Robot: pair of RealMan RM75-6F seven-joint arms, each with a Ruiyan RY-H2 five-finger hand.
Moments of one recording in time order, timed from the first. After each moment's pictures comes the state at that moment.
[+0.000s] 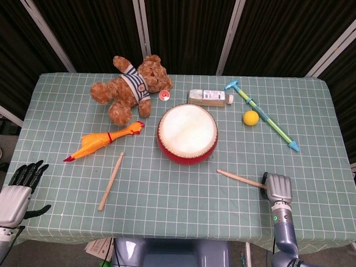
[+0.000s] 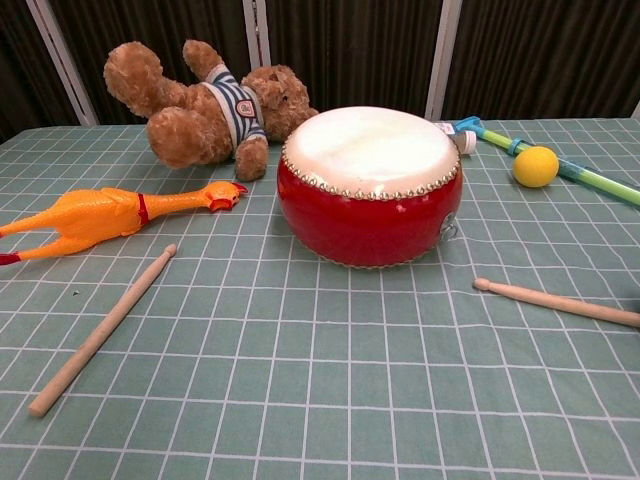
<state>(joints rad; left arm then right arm) -0.09 -1.09 0.04 -1.67 1.60 1.45 0.04 0.33 -1.57 0.17 -1.49 -0.87 1.20 -0.65</state>
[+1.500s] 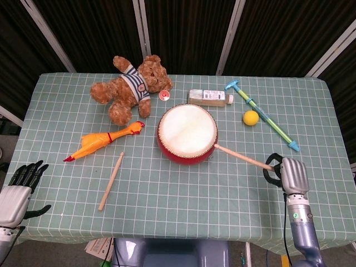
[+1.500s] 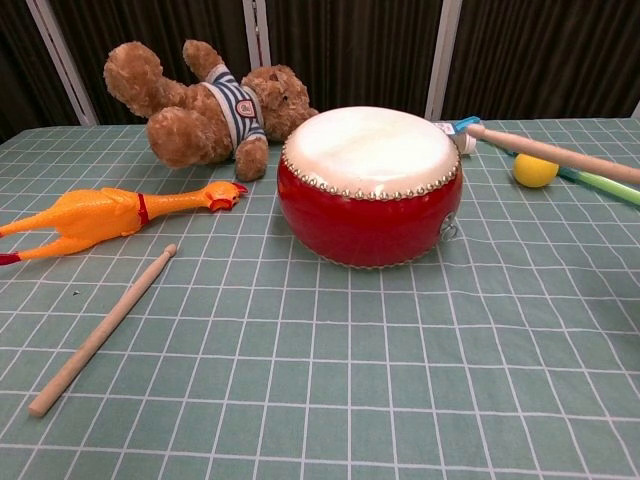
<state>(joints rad) -0.09 -1.08 0.04 -1.68 1.59 1.44 0.05 0.29 -1.32 0.24 -1.76 -1.13 1.29 -0.21</state>
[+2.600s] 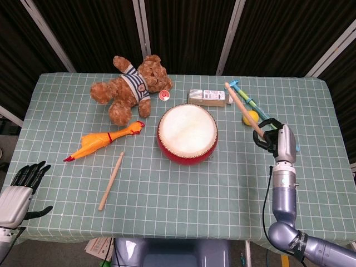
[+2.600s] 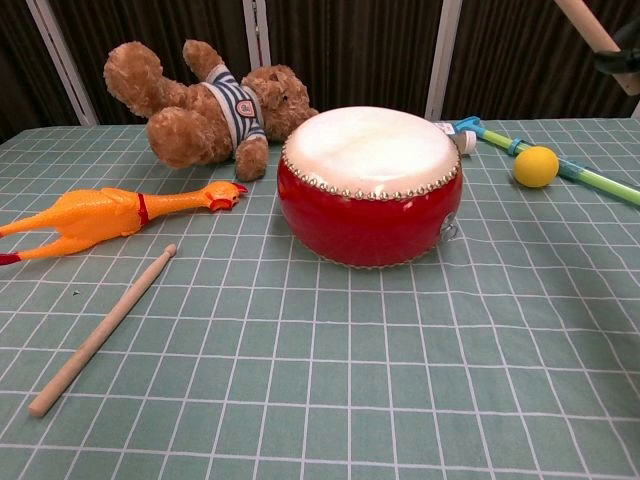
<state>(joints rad) -0.10 -1.07 0.05 -1.68 1.62 1.44 -0.01 0.49 -1.43 0.54 -1.81 -0.74 1.31 -0.10</state>
